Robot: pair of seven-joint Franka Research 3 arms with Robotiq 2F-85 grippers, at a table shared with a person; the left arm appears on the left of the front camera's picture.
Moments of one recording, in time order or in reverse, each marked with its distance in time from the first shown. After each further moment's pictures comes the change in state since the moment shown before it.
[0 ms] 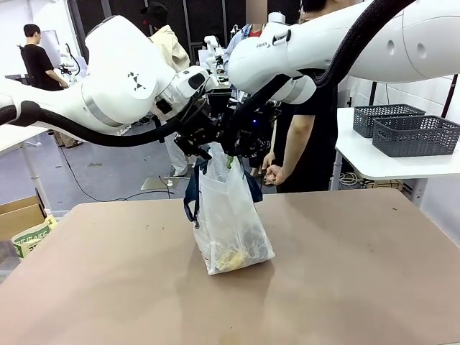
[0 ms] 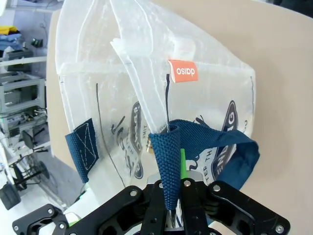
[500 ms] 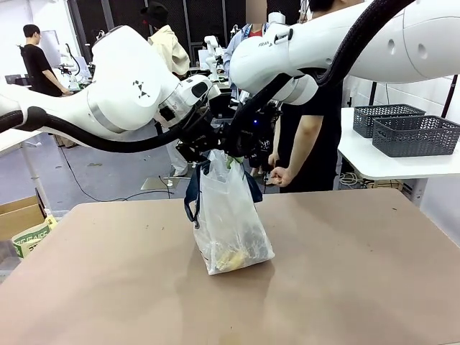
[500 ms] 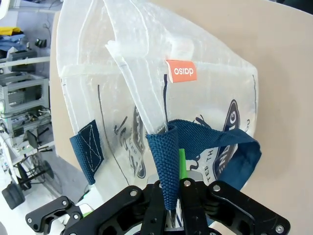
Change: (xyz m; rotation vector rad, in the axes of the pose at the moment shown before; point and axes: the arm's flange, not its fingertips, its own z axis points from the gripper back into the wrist) left arm -0.004 0.004 -0.015 0.006 0.028 0.007; right arm 0.000 -0.003 -0.001 0.014 0.005 -0.013
